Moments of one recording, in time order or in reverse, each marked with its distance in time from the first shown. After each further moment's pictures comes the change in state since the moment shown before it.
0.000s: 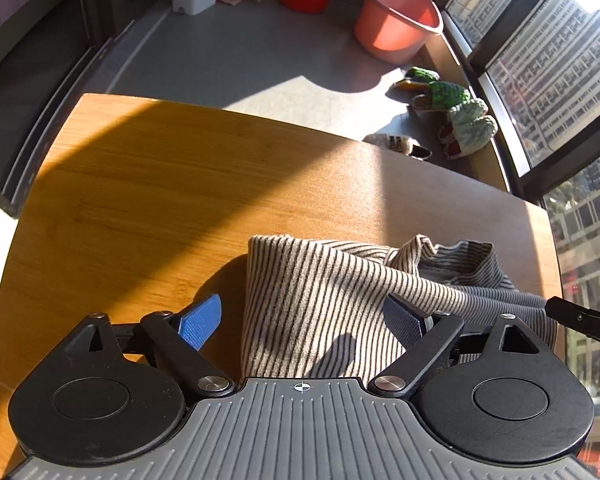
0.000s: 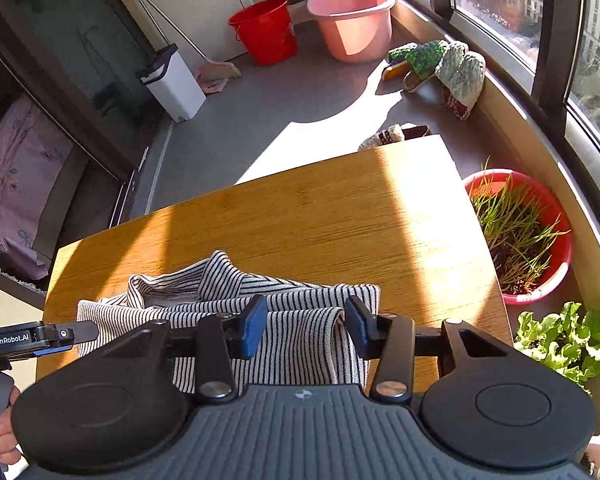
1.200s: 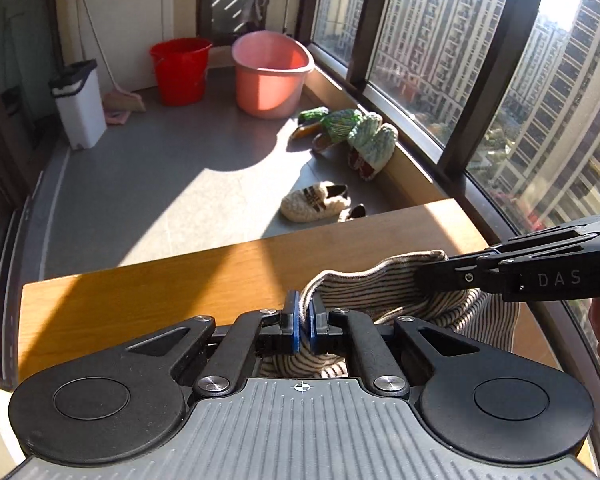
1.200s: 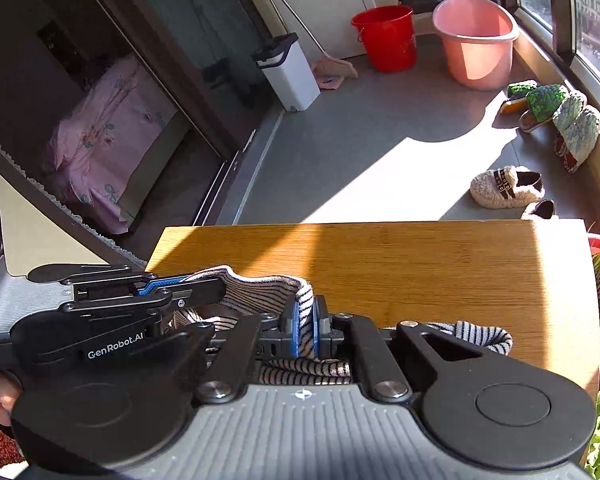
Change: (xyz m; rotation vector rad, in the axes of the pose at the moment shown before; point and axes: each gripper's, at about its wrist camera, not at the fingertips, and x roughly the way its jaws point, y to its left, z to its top) left arm -0.059 -0.067 -0.002 0.416 -0.200 -0.149; right arm -0.032 0.084 0.008 -0.206 0.024 0.256
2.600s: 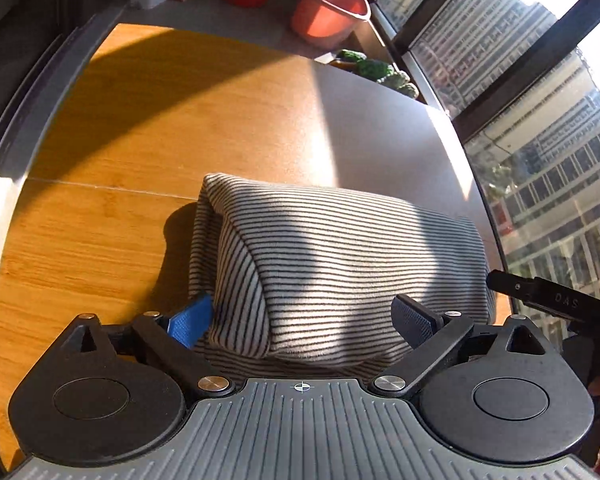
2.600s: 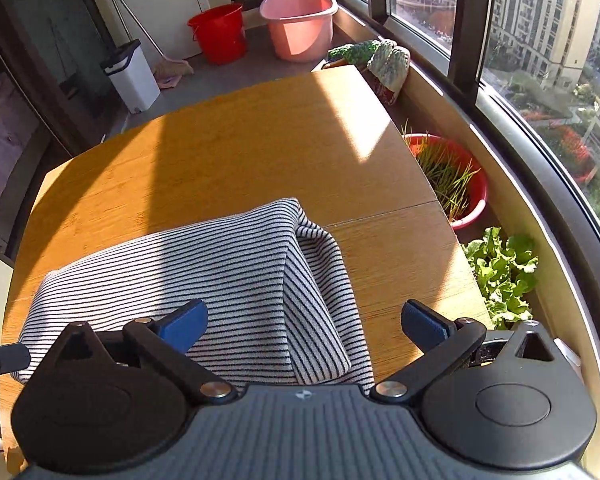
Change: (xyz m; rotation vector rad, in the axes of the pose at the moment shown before) left arm -0.083 0.011 -0.184 -0.376 0.148 -0.043; right arm -0.085 -0.006 -0.203 0.203 -0.075 -0.466
